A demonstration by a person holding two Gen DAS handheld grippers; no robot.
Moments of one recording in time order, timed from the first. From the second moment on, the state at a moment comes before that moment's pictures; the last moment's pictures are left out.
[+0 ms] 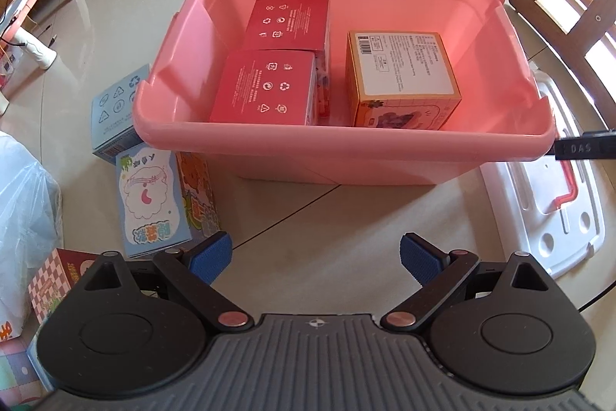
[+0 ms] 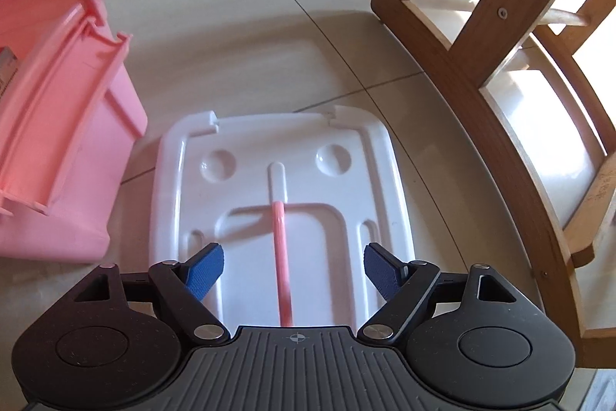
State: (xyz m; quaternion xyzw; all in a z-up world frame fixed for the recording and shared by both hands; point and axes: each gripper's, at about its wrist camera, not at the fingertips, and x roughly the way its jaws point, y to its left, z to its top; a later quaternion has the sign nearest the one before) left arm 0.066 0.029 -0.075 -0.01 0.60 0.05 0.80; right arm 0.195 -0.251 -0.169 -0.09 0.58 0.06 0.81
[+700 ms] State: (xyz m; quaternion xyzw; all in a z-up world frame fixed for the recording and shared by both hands) left arm 0.069 0.026 -0.071 -0.02 0.60 0.05 0.80; right arm 0.192 -0.251 -0.171 -0.11 0.60 0.10 0.79
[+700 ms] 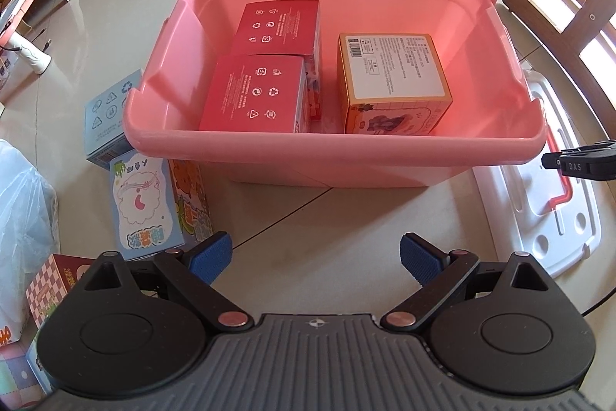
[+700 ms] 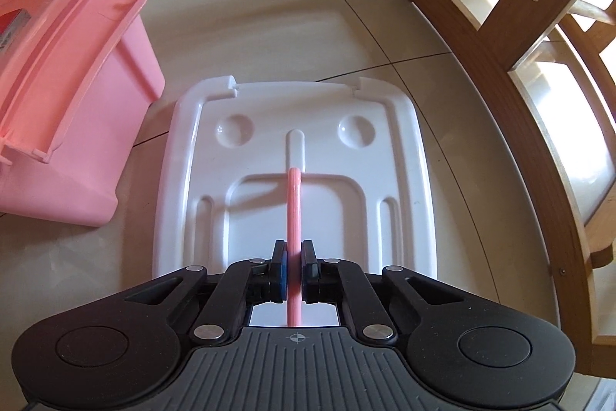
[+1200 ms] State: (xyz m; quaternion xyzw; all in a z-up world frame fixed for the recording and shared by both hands) left arm 0.064 0.020 -0.056 -0.02 0.59 0.04 0.81; right arm 0.186 -0.268 -0.094 -0.15 0.56 0.13 0.81
